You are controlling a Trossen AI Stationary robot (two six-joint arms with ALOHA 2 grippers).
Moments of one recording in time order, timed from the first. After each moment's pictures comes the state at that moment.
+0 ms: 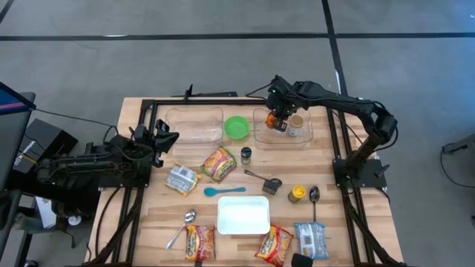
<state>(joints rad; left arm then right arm) 0.25 0.40 0.01 0.90 0.05 -0.29 -0.57 1.66 1.37 -0.90 0.08 -0.30</state>
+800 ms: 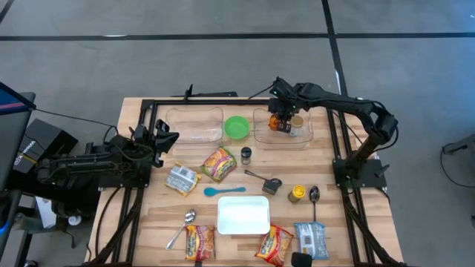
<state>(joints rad) 0.25 0.40 0.01 0.90 0.05 -0.29 -0.60 1.66 1.31 -0.88 0.08 -0.46</state>
